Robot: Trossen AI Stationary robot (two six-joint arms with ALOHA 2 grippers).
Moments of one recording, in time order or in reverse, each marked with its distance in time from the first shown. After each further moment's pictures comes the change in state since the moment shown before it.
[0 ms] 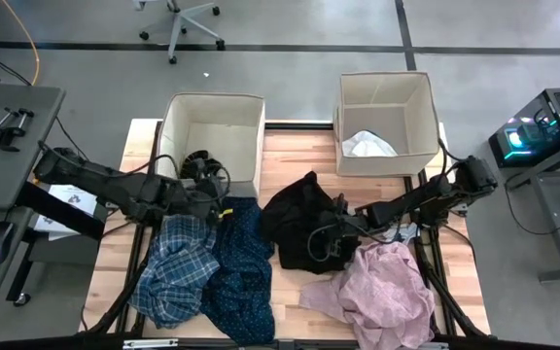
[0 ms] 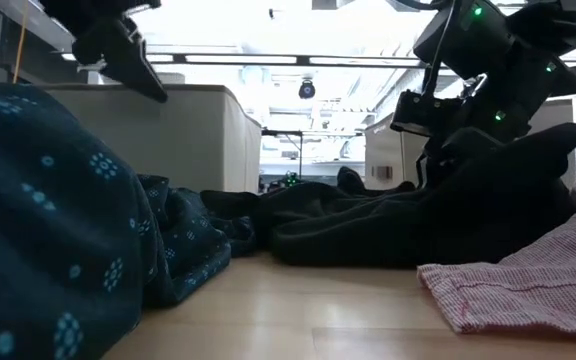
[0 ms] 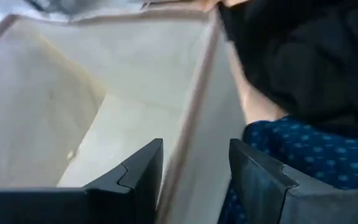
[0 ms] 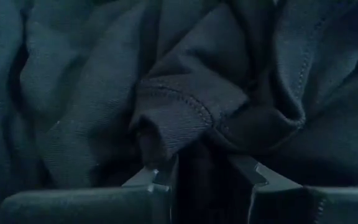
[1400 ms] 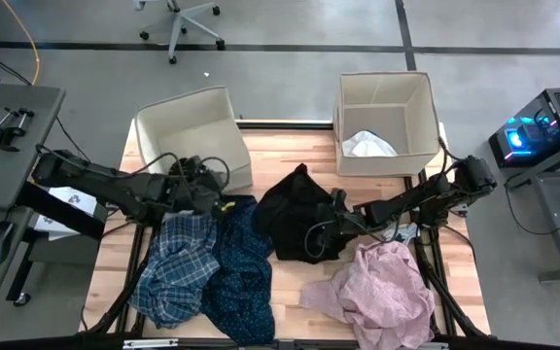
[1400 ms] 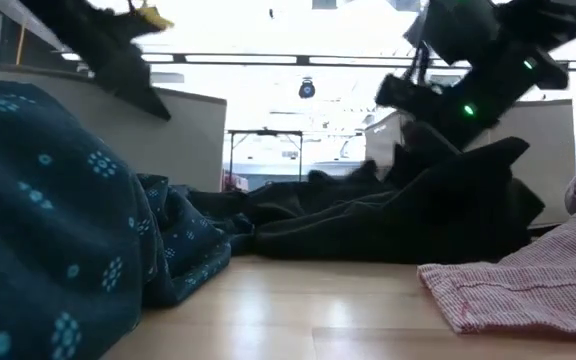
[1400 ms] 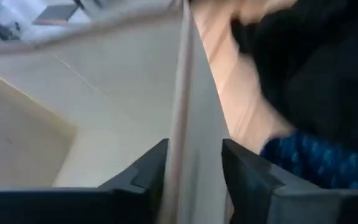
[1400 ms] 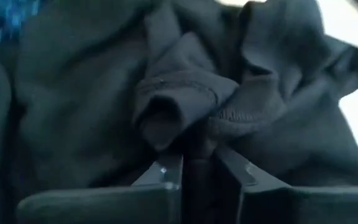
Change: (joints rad) left arm 0.068 -0.016 -0.073 0.136 -0.062 -0.027; right arm -0.023 -0.016 0.052 0.066 0.247 -0.075
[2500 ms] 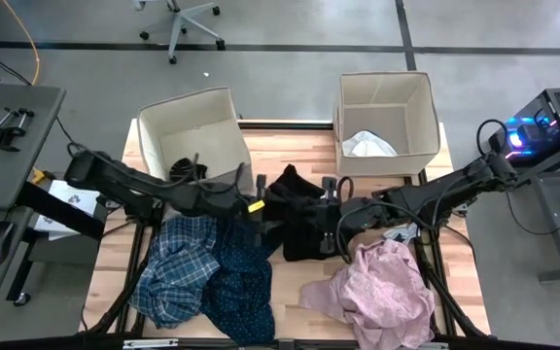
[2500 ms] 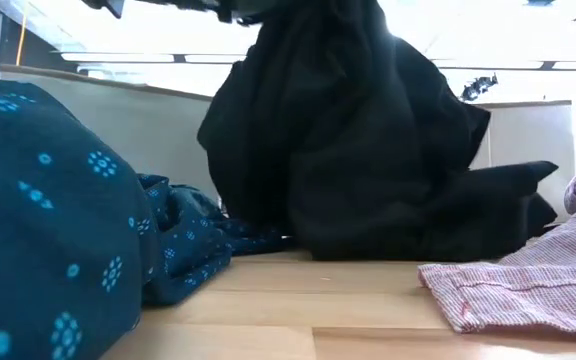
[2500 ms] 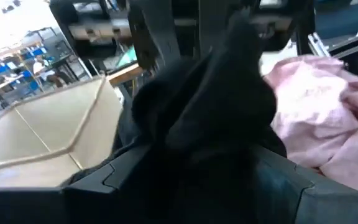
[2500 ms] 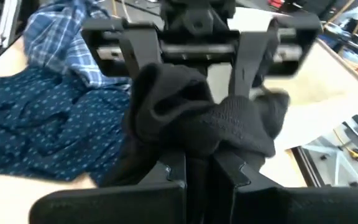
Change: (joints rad) left arm 0.002 0.432 0.124 1.025 0.633 0.580; right arm 0.109 -0.204 0.435 -0.263 -0.075 -0.424
